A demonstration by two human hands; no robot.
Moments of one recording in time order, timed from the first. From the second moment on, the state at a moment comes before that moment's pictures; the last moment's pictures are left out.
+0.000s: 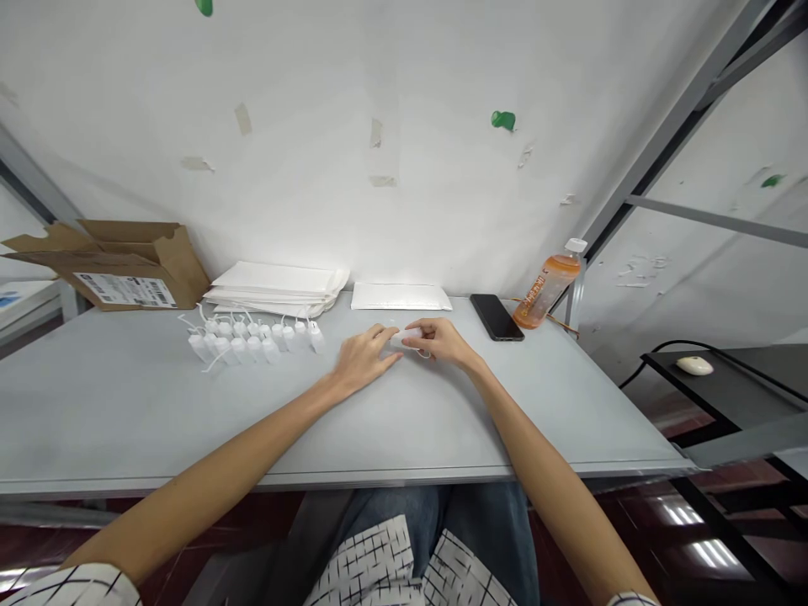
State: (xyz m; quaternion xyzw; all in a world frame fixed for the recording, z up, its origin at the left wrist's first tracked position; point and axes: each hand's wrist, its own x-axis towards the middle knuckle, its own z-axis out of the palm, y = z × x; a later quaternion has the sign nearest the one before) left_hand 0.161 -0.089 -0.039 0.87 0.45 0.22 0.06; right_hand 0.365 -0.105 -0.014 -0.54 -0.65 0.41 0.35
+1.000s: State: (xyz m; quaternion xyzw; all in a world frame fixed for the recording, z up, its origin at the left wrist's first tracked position) left_hand 0.109 -0.116 -0.041 0.90 0.40 0.17 -0.07; right_hand 0.369 -0.101 -0.022 -0.66 -0.74 0.02 0.14
